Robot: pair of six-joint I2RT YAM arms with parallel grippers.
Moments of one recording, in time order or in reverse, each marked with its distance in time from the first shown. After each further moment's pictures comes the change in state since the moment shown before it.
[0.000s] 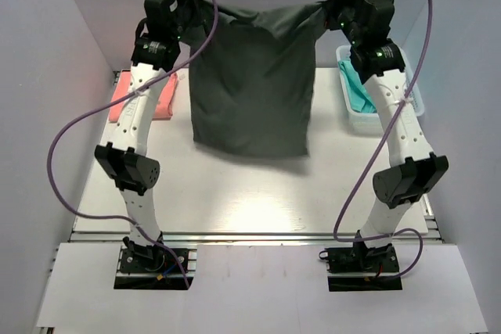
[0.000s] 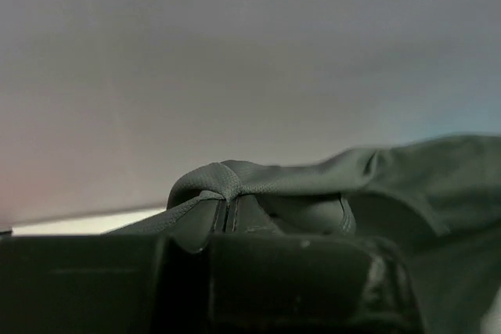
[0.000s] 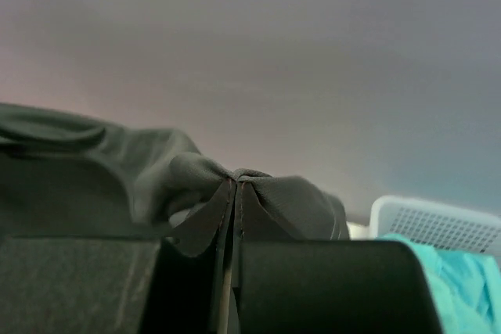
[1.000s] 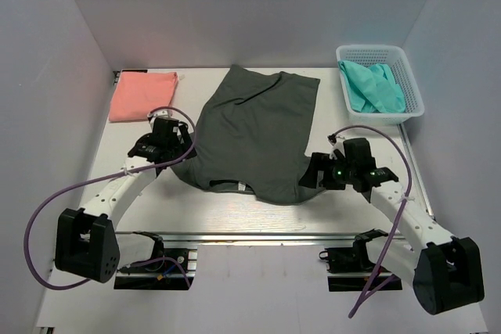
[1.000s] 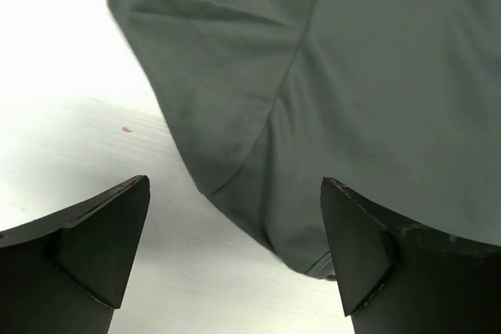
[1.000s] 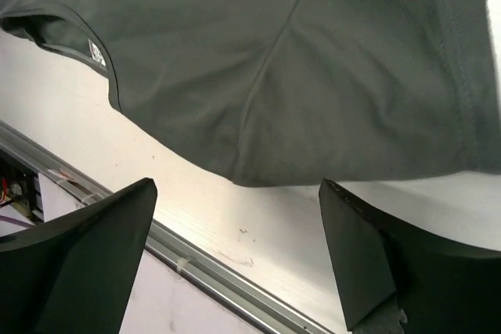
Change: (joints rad) left arm 0.013 -0.737 -1.537 -0.076 -0.207 -0.348; right arm 0.018 -0.783 -1.560 -0.120 -0.382 0.320
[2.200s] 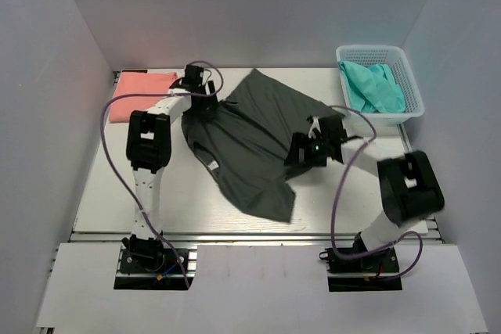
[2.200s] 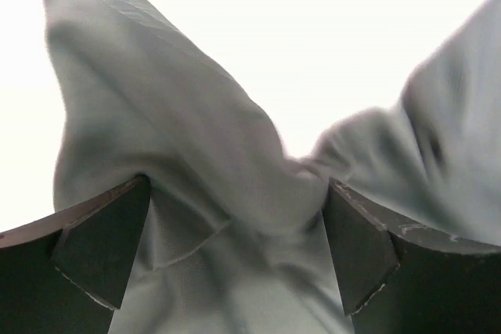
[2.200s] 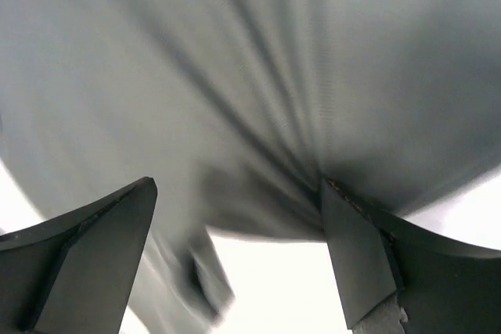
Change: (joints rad) left arm 0.052 0.995 0.870 0.057 0.124 0.126; right arm 0.018 0.719 0.398 0.222 0.058 -0.041
